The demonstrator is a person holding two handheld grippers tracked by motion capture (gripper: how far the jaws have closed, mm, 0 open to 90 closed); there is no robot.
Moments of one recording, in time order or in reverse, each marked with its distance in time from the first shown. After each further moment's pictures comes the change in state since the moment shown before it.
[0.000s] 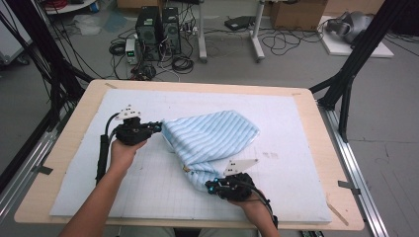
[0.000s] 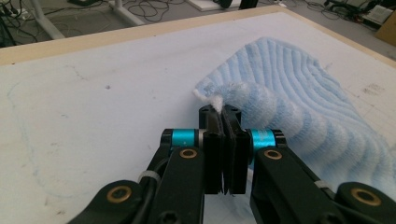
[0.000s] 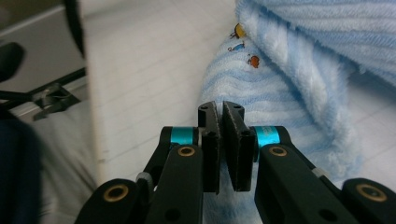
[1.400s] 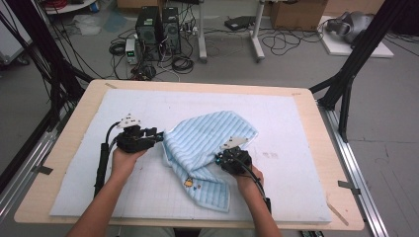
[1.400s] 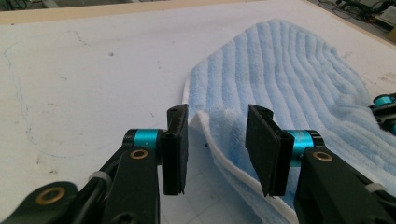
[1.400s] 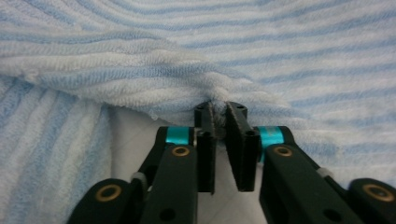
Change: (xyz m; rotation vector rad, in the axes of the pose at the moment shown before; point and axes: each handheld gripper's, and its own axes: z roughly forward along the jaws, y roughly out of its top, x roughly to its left) left arm -0.001 -0.028 0.005 0.022 0.026 -0.037; right arm -0.059 0.031 0.023 0.126 -0.438 0.021
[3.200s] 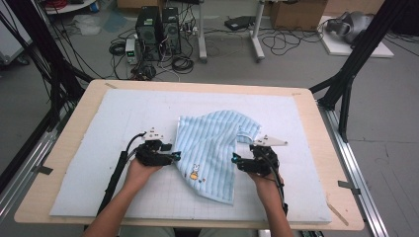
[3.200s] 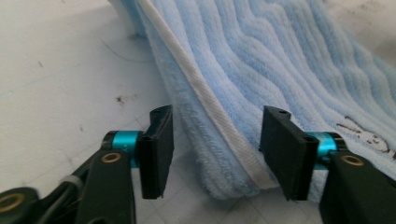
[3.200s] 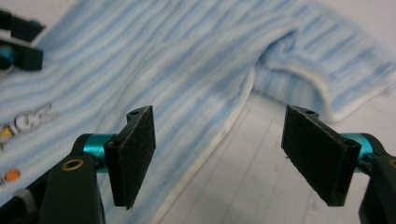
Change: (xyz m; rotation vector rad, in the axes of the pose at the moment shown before) left arm -0.042 -0.028 0.036 0.198 -0.088 0.064; right arm -0.032 -0.031 -0.050 -0.143 -0.088 0.271
